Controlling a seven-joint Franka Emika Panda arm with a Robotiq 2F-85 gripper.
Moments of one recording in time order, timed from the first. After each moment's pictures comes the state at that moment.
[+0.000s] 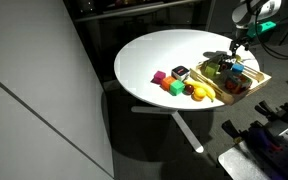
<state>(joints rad) -0.27 0.74 -0.16 -1.69 -0.11 2.30 -0.18</state>
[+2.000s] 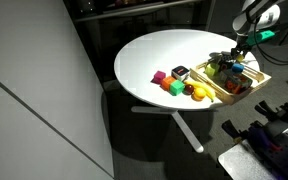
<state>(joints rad) -0.30 0.81 -0.15 -1.69 -0.07 2.40 -0.18</state>
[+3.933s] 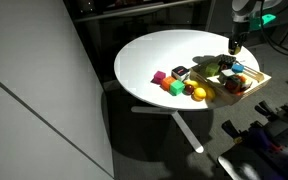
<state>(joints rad) -0.22 0.50 -0.09 -1.92 -0.09 2.27 -0.34</state>
